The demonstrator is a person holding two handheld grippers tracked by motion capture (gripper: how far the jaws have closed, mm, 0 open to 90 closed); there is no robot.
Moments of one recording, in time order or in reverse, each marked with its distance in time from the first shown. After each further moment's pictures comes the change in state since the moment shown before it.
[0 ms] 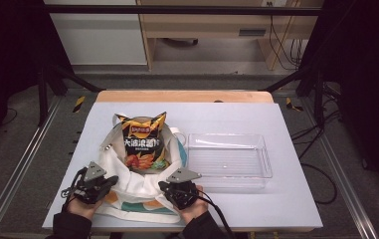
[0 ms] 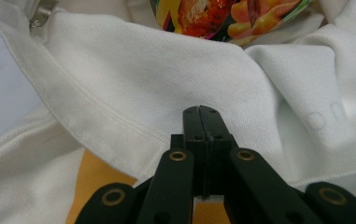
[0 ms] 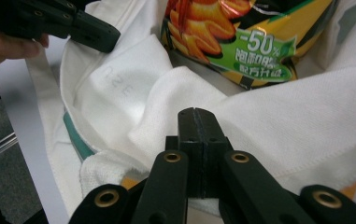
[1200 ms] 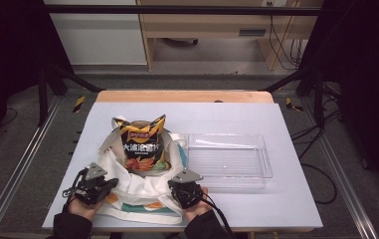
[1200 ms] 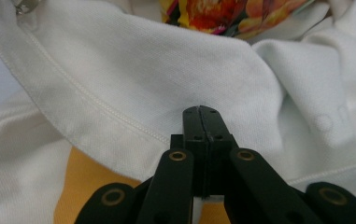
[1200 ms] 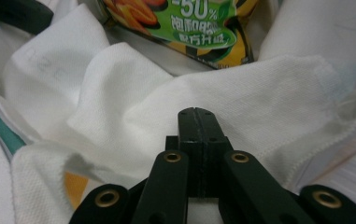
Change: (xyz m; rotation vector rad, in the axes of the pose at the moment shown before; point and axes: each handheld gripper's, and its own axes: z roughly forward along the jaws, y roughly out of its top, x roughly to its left) left arm 0.003 0.001 0.002 0.014 -0.037 -0.048; right arm -0.013 -0.018 0.008 0.040 -0.141 0.027
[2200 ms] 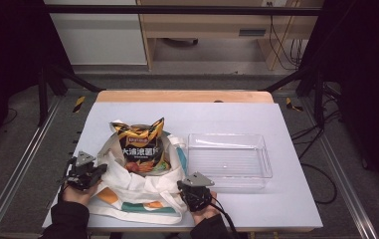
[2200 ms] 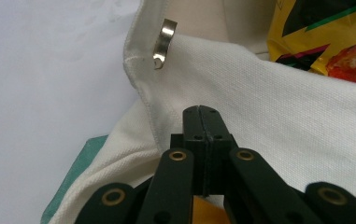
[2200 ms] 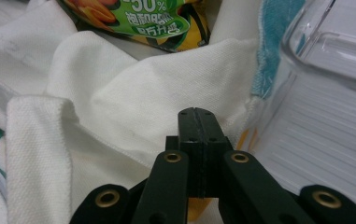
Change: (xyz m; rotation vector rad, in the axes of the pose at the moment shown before) left arm 0.045 0.002 0.016 -0.044 0.139 -0.075; right arm -0.012 -0.015 -0.013 -0.040 -0.076 0.032
